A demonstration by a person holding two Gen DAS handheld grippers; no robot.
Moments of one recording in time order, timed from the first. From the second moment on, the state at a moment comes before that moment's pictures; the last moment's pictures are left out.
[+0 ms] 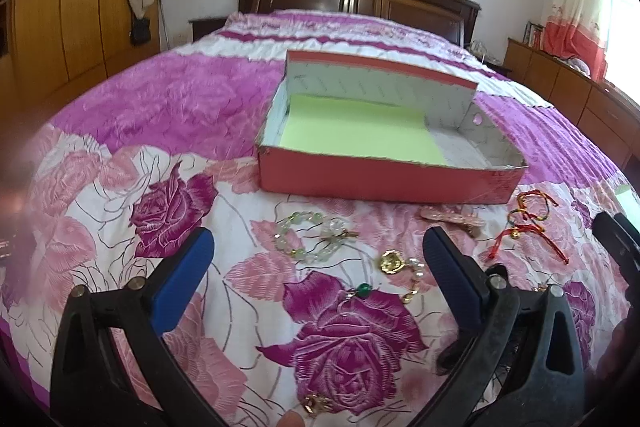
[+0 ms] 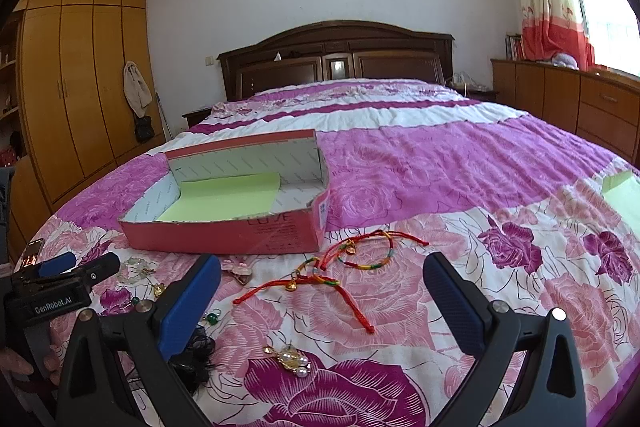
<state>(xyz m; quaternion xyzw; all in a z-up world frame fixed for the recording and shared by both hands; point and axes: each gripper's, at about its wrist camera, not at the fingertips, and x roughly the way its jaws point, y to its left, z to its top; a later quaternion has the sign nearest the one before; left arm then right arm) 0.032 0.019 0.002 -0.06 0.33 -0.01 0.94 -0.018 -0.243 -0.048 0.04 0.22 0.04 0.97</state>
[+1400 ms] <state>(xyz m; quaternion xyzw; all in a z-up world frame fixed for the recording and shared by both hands) 0.097 0.011 -0.032 0.01 0.46 -0.04 0.88 0.018 -0.259 -0.071 0.08 0.32 0.05 0.94</state>
